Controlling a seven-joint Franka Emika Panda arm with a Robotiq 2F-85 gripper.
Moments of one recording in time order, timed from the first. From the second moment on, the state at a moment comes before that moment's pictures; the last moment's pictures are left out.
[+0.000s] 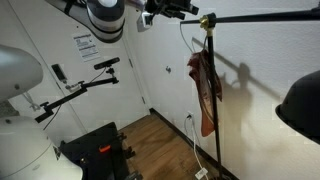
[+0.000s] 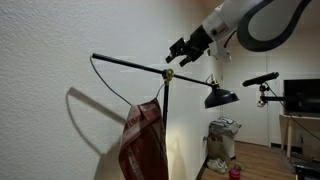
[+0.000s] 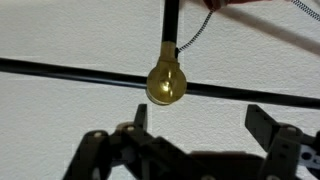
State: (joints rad) arm -0.94 -0.44 1.01 -2.66 0.03 3.46 0.36
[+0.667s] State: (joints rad) arm -1.24 -0.38 1.30 -2.62 0.03 3.45 0.36
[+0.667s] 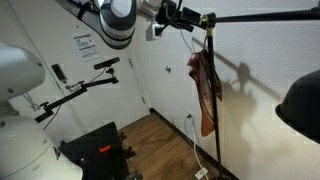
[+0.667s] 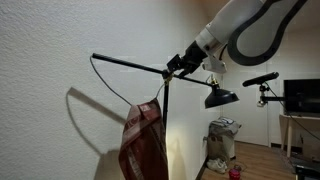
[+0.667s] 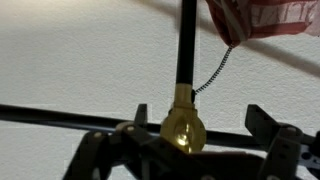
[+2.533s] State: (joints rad) arm -1.07 -0.49 1.24 -2.69 0.06 3.45 0.36
